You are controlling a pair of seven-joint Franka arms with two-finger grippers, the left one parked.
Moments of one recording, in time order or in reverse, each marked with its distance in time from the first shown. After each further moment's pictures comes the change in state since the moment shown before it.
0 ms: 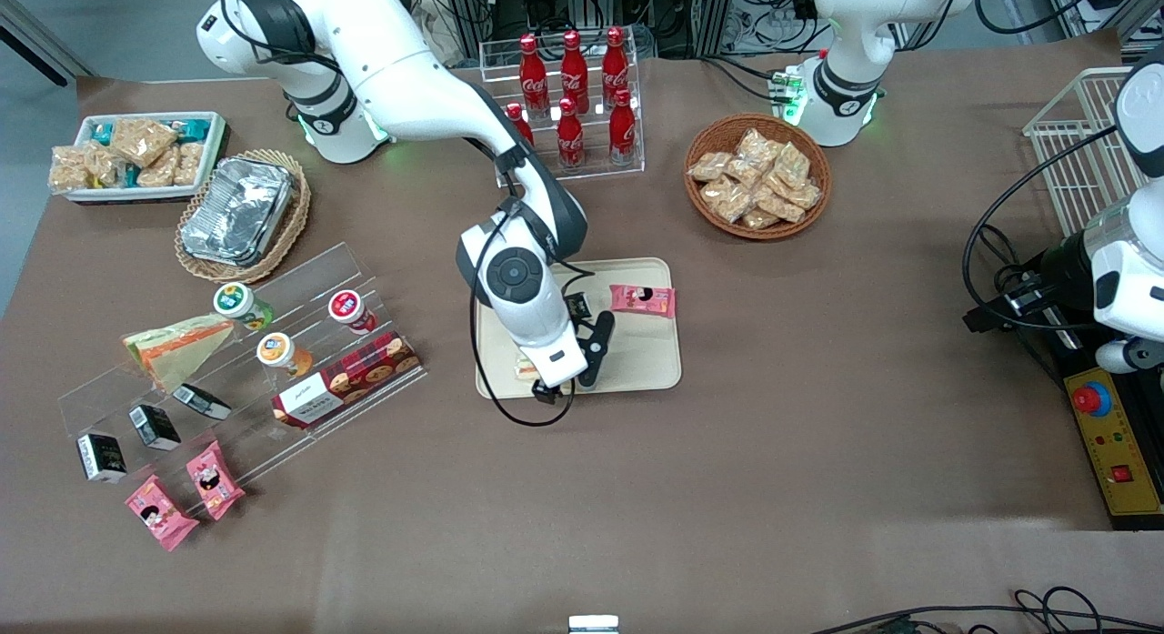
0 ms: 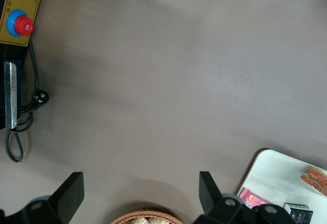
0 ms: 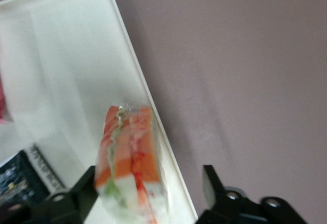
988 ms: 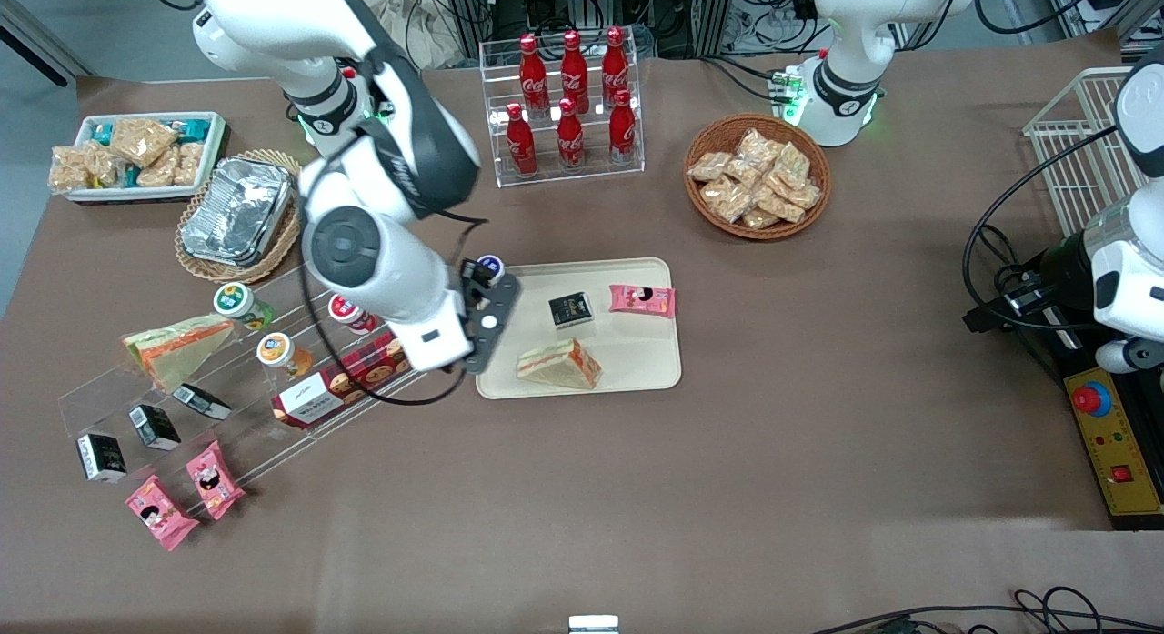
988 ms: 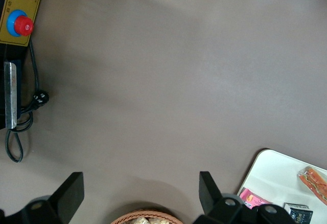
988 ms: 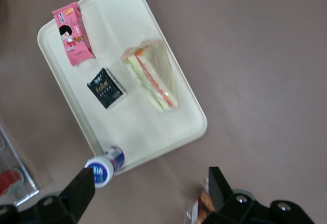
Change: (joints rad) arm -0.144 -0.335 -0.050 0.007 0.000 -0.520 -0.001
